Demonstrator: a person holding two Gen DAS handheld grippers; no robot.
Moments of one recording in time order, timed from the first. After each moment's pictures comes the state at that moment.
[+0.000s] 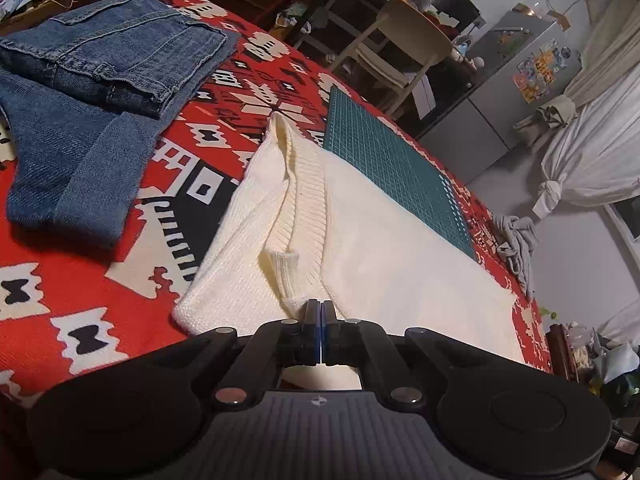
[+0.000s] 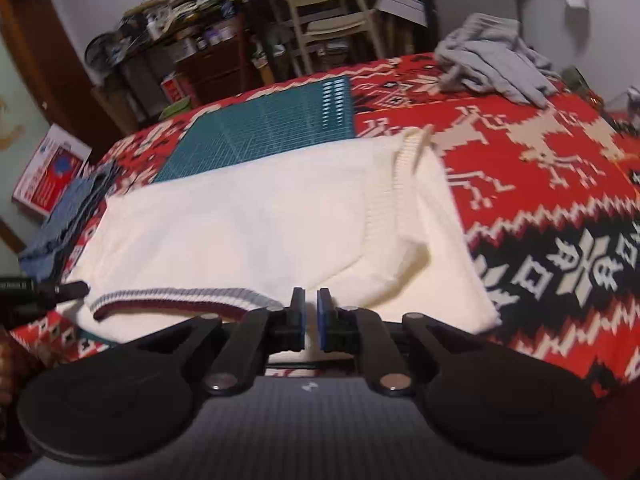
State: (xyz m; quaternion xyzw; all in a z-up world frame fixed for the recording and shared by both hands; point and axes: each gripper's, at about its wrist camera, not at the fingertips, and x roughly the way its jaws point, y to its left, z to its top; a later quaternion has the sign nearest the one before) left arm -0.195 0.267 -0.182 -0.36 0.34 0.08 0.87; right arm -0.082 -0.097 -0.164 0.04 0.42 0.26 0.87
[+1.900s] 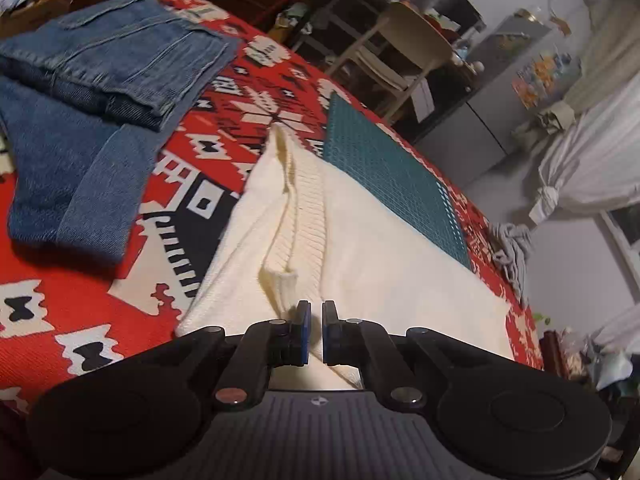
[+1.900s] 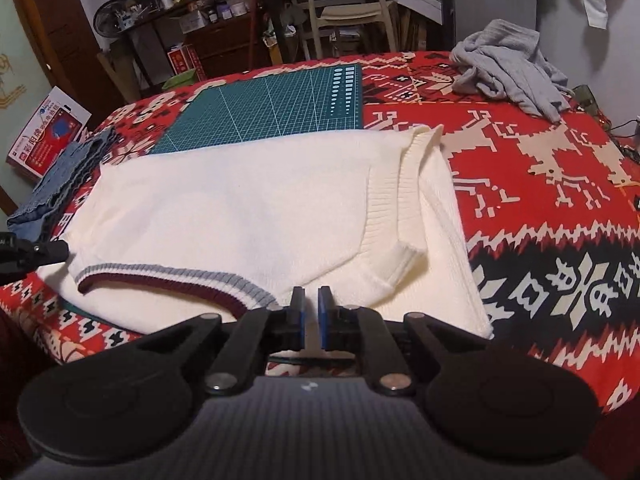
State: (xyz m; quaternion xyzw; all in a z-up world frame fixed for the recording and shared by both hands) left arm -0.195 0.283 -0.181 -0.38 0.34 0.08 0.86; right arm -0.074 -0.084 -0.171 -0.01 0.43 0.27 0.86
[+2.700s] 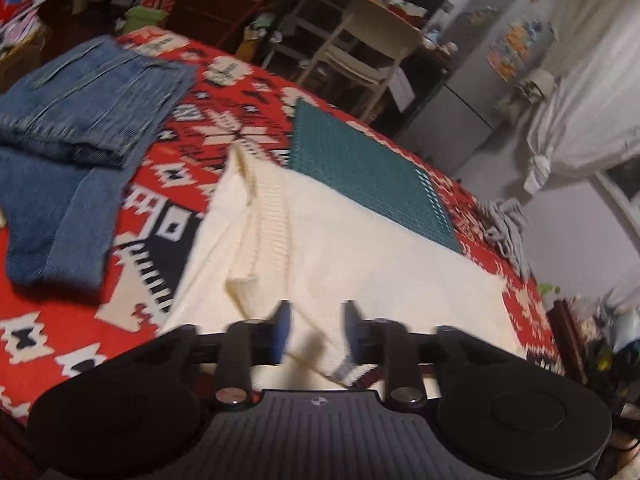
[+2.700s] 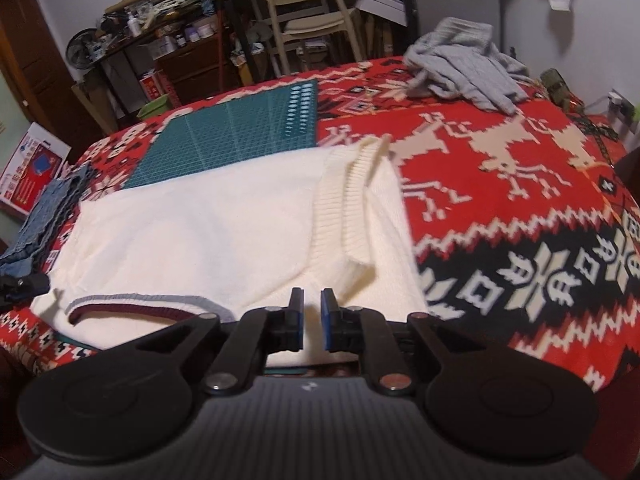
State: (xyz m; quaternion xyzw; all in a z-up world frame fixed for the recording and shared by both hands) left arm -0.188 0.248 -0.150 -0.28 0.34 0.06 0.89; right arm -0.070 -0.103 -0.159 0.01 0.42 0.24 0.87
